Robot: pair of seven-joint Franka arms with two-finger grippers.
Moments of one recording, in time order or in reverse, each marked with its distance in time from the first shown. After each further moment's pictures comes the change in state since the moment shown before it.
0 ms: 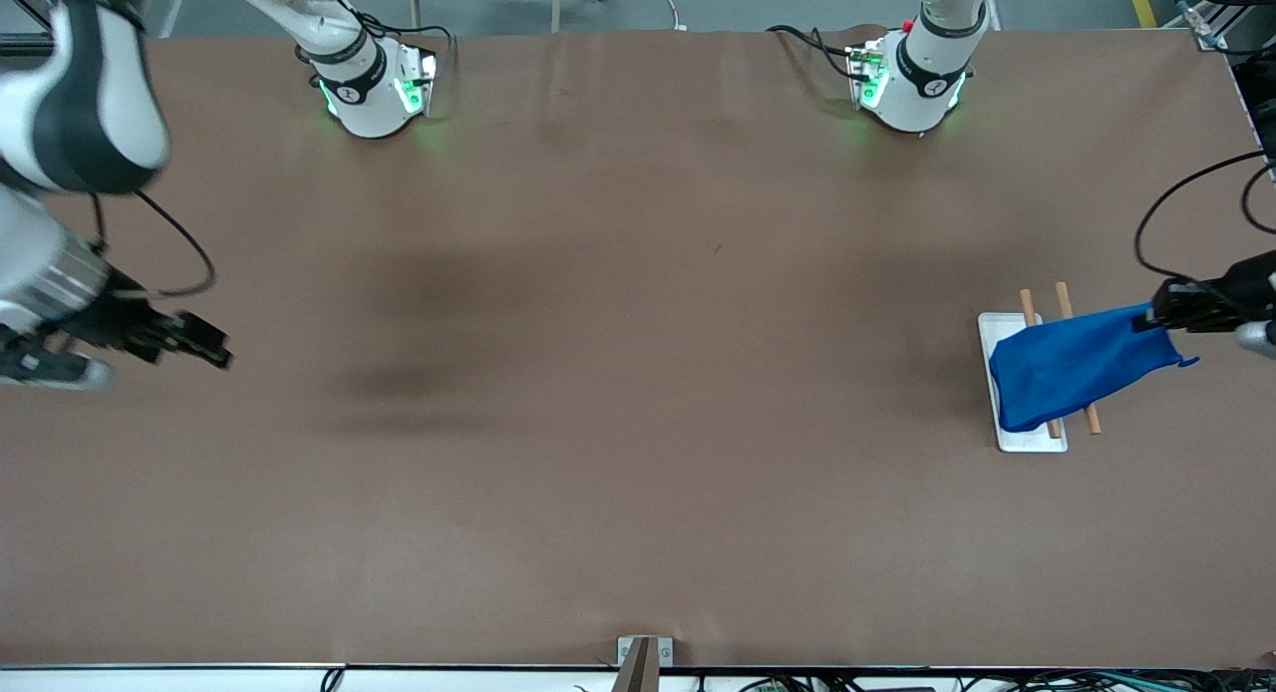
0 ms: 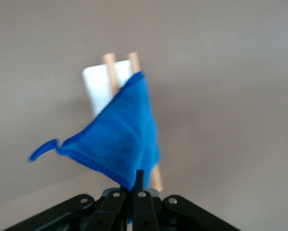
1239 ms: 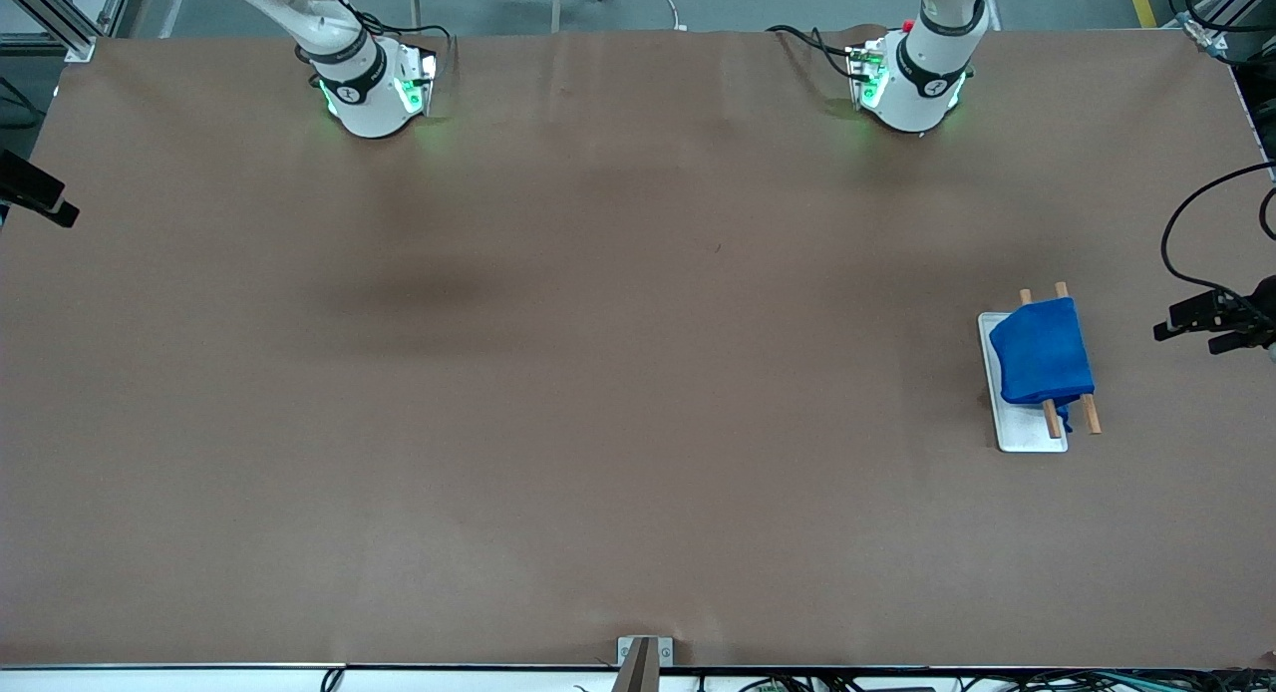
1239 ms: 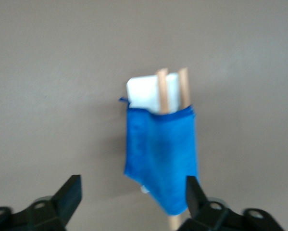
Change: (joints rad) left arm -0.205 0.032 0.164 0.022 0.012 0.127 -0.158; right arm 0.011 -0.080 -0.068 0.269 -0.086 -0.433 -0.019
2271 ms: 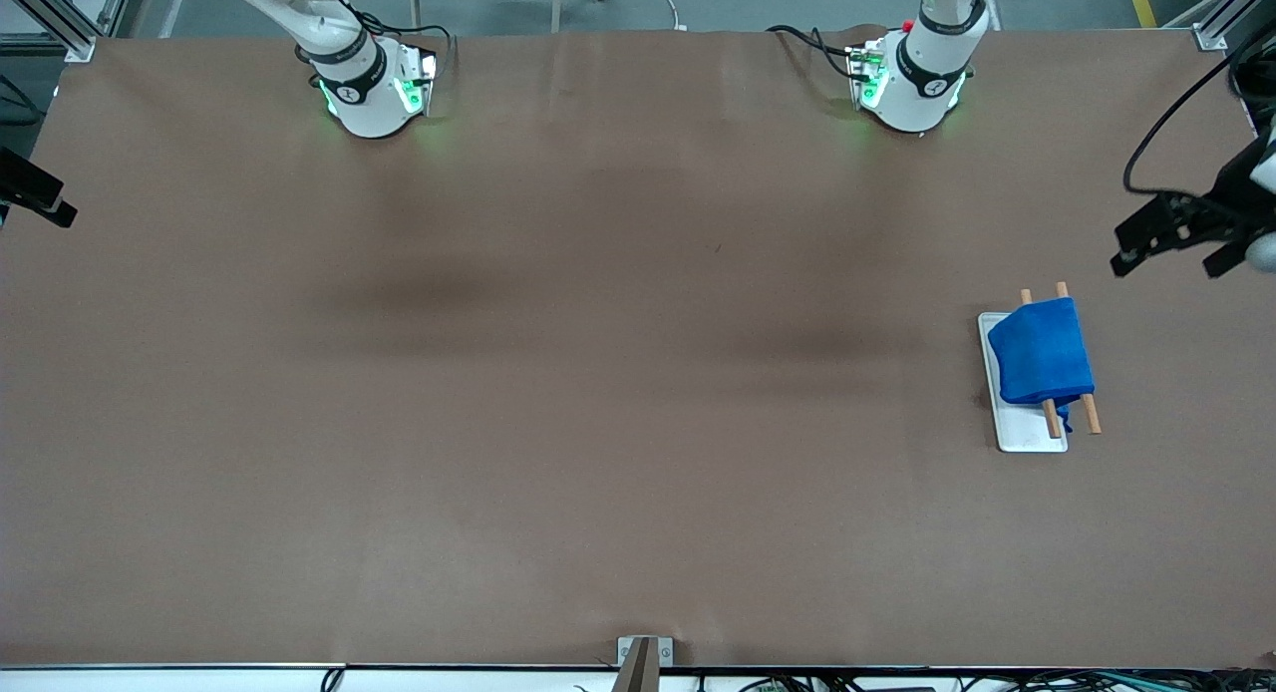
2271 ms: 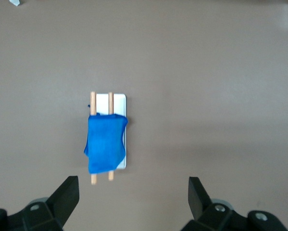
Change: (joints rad) left arm -0.105 -0.275 -0.253 0.199 0.244 -0.354 -0.552; right arm 0.005 0.000 0.000 0.000 0.001 0.010 -0.008
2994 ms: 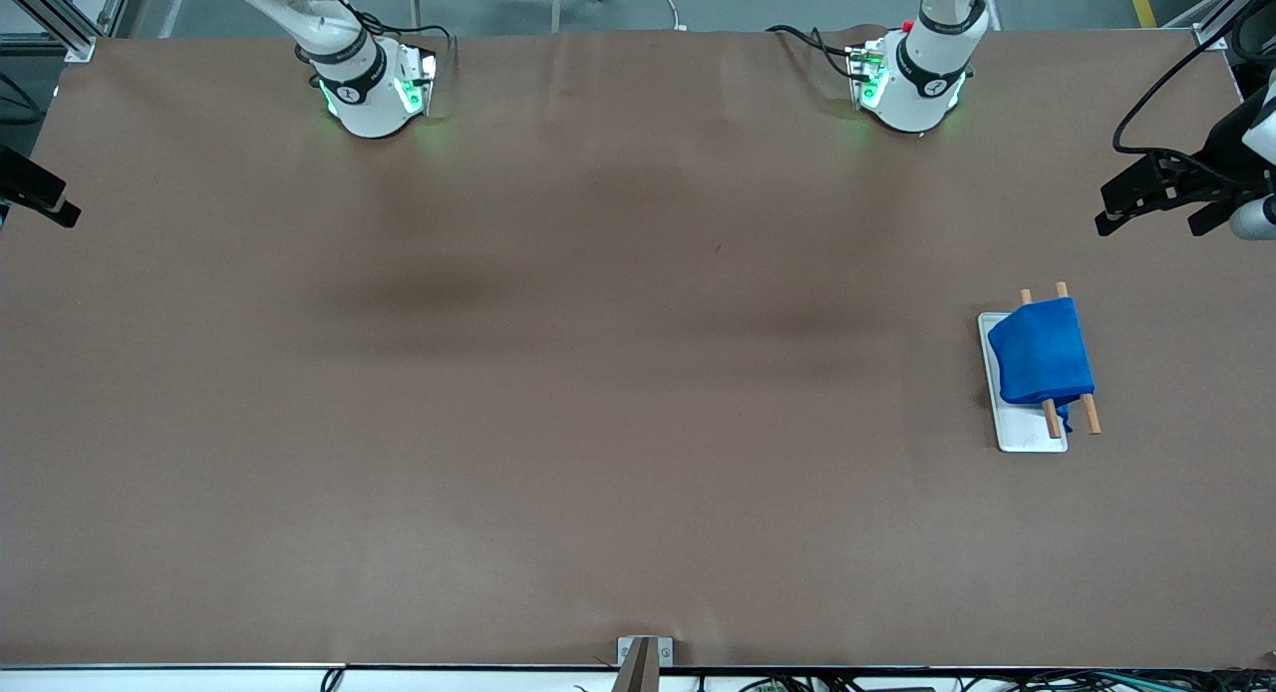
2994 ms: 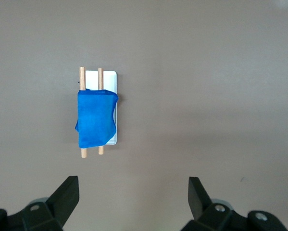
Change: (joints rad) left arm -0.037 0.000 0.012 0.024 -0.027 -0.083 -0.049; right arm 0.000 0.000 -0.001 0.000 0.017 0.000 0.000
